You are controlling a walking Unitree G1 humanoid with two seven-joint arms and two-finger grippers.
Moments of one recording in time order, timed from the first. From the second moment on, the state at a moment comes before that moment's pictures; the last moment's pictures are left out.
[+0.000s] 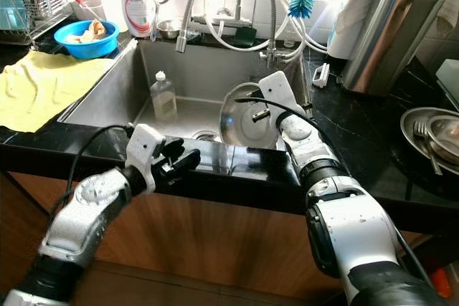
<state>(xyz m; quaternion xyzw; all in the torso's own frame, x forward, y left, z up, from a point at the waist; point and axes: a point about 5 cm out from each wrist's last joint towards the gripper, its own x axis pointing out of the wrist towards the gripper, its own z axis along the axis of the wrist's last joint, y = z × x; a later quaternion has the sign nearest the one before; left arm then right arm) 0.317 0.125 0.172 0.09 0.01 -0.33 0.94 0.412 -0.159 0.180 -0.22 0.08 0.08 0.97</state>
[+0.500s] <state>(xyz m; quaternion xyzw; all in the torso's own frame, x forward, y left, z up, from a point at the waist) 0.332 0.116 0.169 0.11 0.05 -0.32 0.94 0.412 -0.148 0.179 -0.25 0.06 0.10 0.96</state>
